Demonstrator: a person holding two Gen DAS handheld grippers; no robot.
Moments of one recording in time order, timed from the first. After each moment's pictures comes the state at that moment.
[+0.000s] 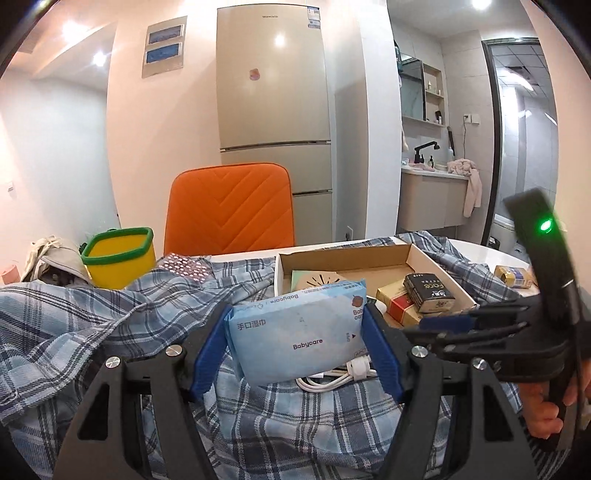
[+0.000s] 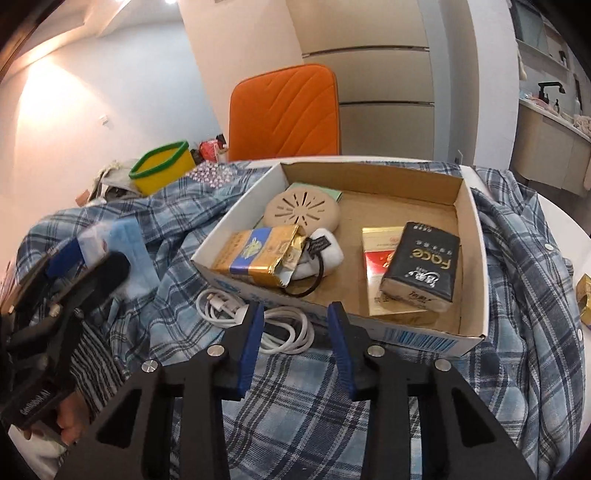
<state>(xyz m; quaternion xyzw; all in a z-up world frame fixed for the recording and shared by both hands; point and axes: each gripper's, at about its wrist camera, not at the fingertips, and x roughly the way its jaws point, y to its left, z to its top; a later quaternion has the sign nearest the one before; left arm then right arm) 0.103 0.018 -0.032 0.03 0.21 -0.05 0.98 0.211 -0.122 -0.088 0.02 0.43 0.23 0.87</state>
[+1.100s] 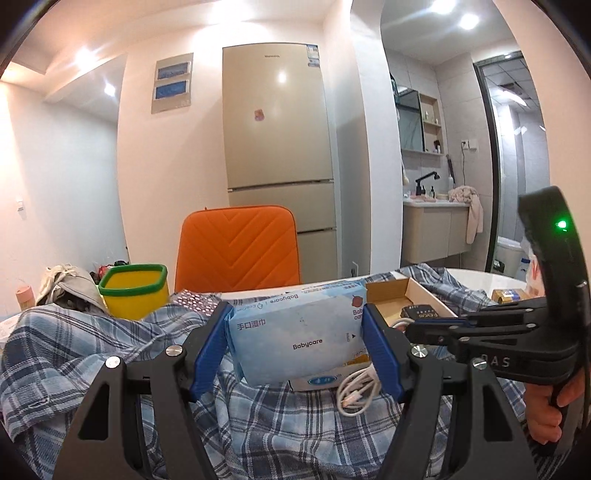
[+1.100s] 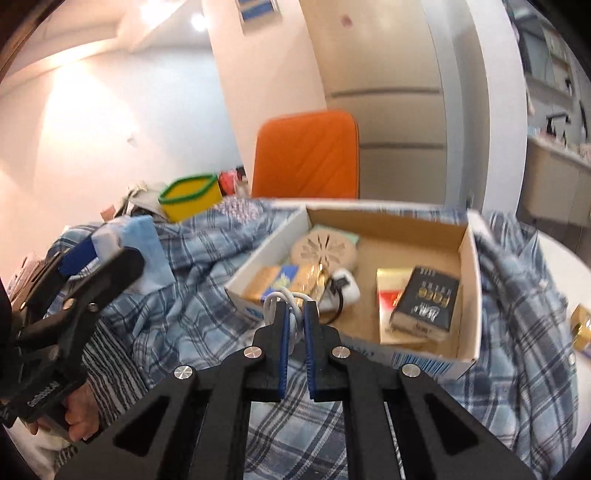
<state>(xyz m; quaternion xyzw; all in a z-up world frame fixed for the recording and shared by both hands) 0.074 0.019 -0.015 0.04 0.13 -0.04 0.99 0.174 -0.130 -0.049 0.02 0.30 0.25 0.92</state>
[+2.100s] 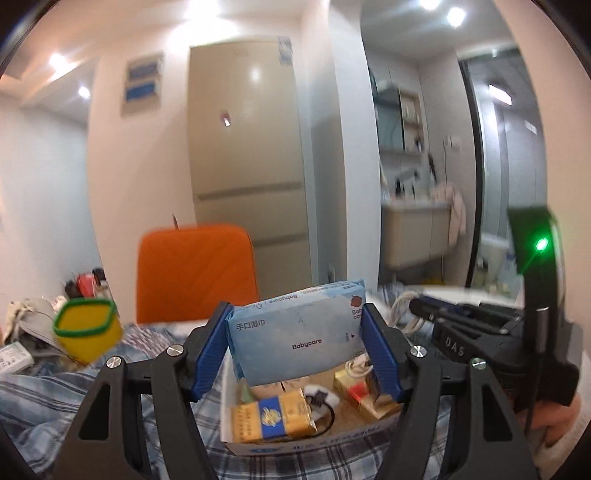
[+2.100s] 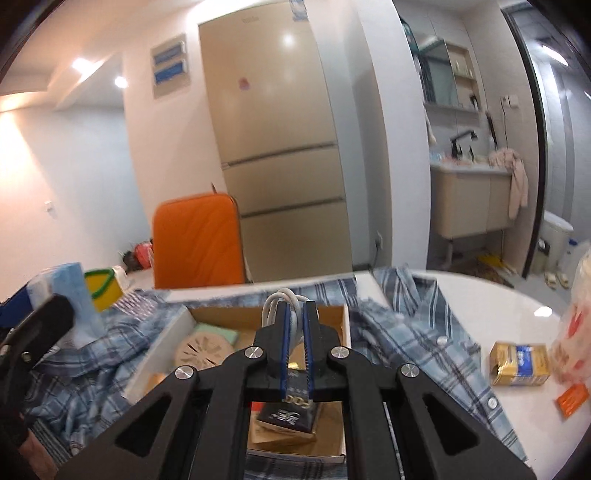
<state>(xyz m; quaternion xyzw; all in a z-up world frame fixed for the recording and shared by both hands) 0.153 -0.047 0.016 0.05 0.16 -0.08 0.98 0.235 -0.197 -0.028 0.07 0.24 0.06 0.97</state>
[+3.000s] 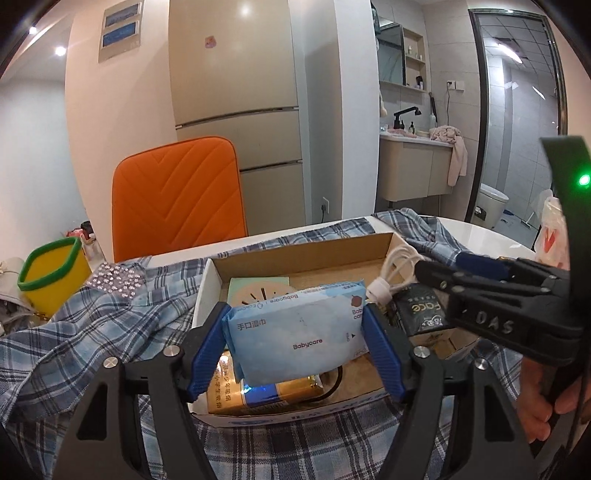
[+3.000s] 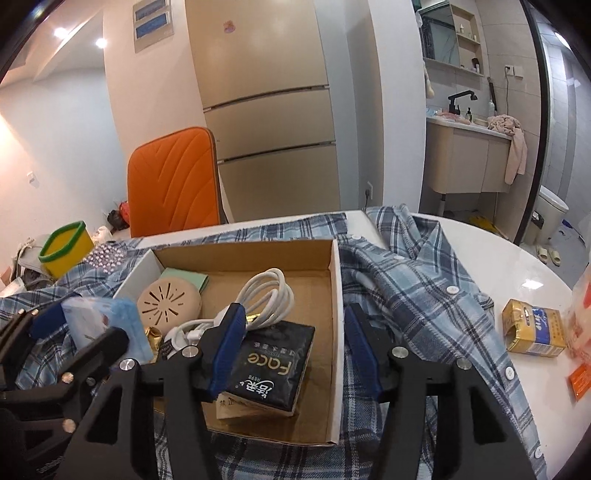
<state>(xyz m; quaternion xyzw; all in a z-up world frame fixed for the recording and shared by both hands) 0.195 -0.050 -0.041 0.06 0.28 -0.09 0.95 0.254 -0.196 -0.067 0.06 0.32 0.05 0.95</state>
